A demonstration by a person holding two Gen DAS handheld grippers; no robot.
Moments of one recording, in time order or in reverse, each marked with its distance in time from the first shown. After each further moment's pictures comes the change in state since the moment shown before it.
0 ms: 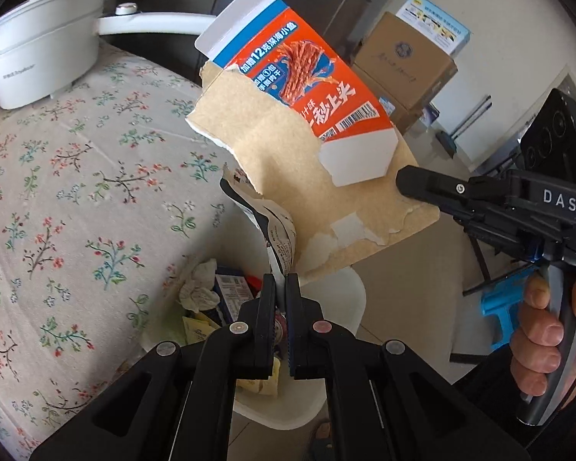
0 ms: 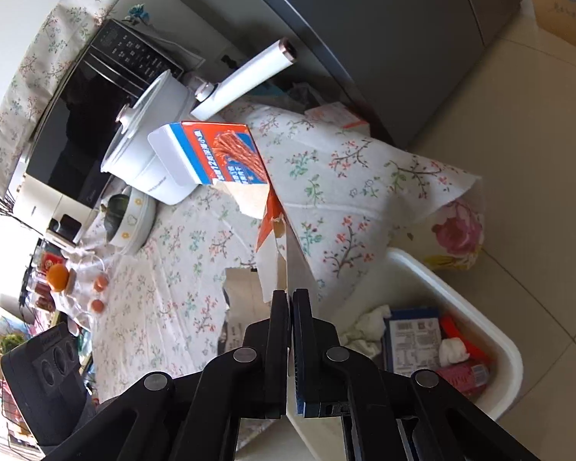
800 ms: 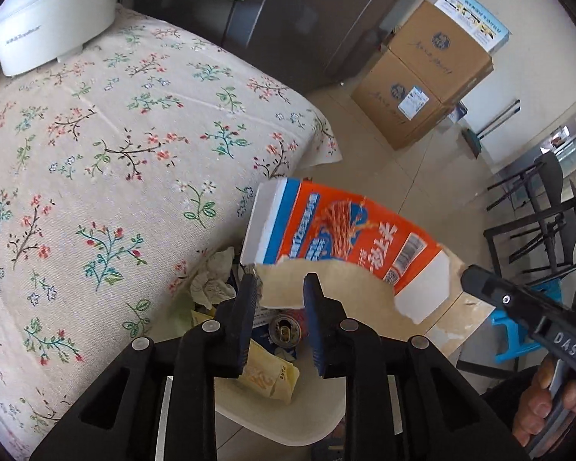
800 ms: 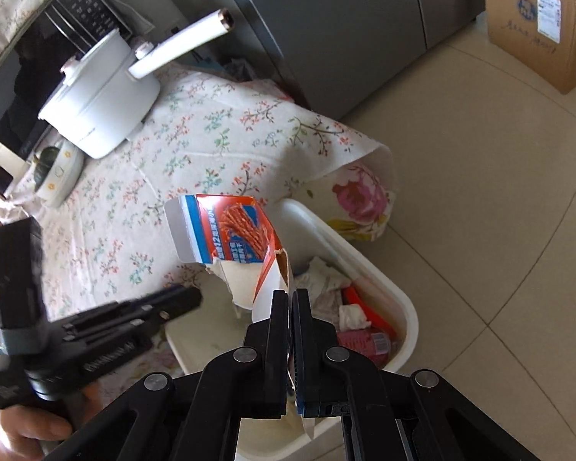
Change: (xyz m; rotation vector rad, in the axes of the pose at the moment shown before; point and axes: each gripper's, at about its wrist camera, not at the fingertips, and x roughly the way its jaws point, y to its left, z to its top) left arm 0.033 0.042 0.016 -0.112 0.060 0.059; right arm -0.011 -0.029 -0.044 -0.110 0.043 -0.264
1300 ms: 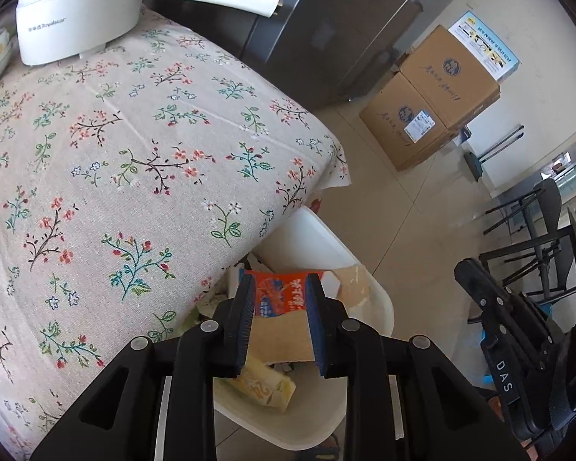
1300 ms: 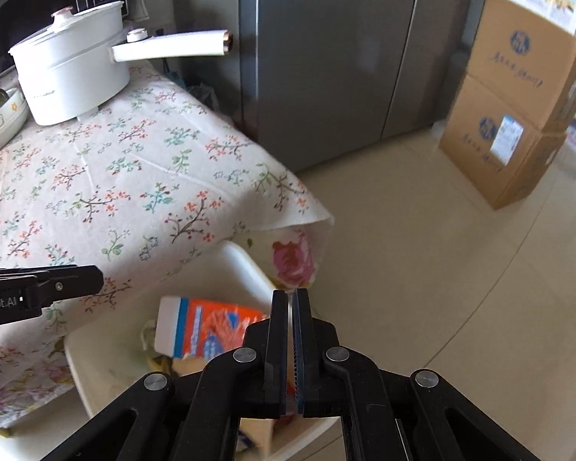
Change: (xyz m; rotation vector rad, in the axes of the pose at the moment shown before) left arm -0.014 0.002 0.002 -0.059 -0.042 -0.004; right arm 0.011 0.047 -0.008 -0.284 -0.223 -0.366
